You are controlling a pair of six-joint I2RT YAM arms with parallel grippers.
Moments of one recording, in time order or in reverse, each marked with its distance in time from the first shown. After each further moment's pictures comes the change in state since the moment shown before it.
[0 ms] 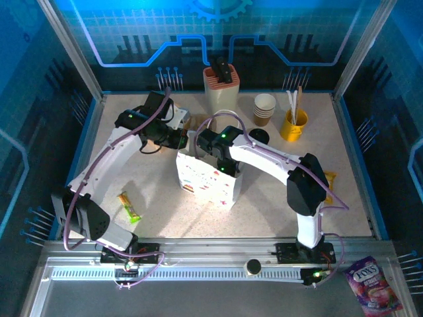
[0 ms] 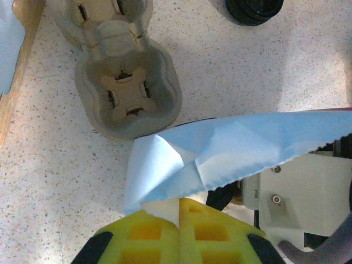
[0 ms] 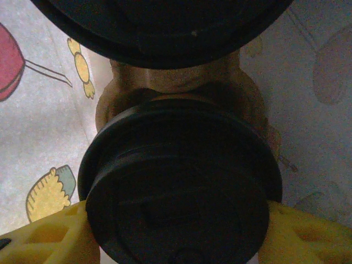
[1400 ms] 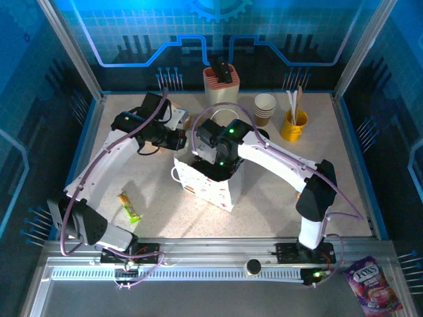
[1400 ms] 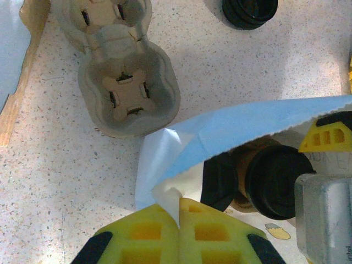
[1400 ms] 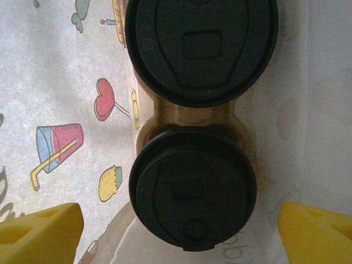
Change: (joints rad) left arm 0.000 -0.045 -0.014 -0.001 -0.001 0.000; right arm 0.031 -0.099 0.119 -0.032 -0.082 0.042
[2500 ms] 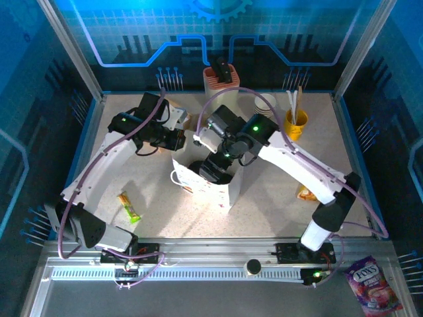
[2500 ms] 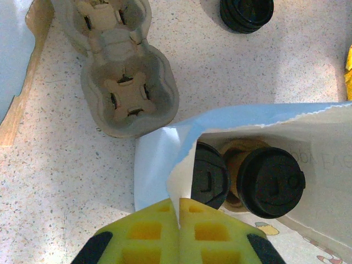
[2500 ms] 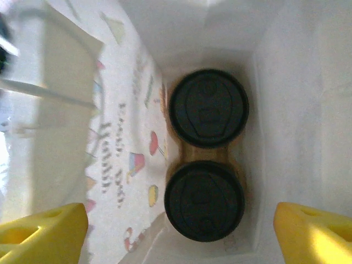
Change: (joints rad) left arm 0.000 -0.021 0.000 -0.003 0.000 0.000; right arm 0.006 -0.175 0.073 0.092 -0.095 0.038
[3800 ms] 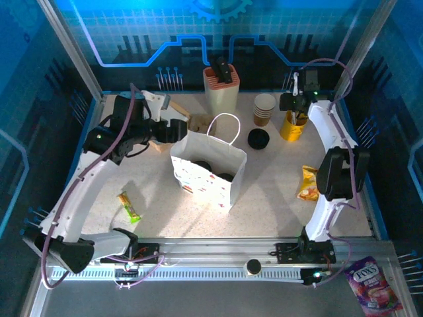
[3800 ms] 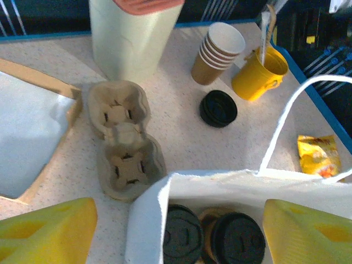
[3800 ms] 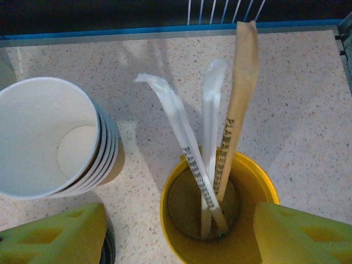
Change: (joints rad) left arm 0.029 -0.210 -0.050 0.225 -0.042 -0.135; right arm -0.850 0.258 -0.085 0.560 0.246 0.180
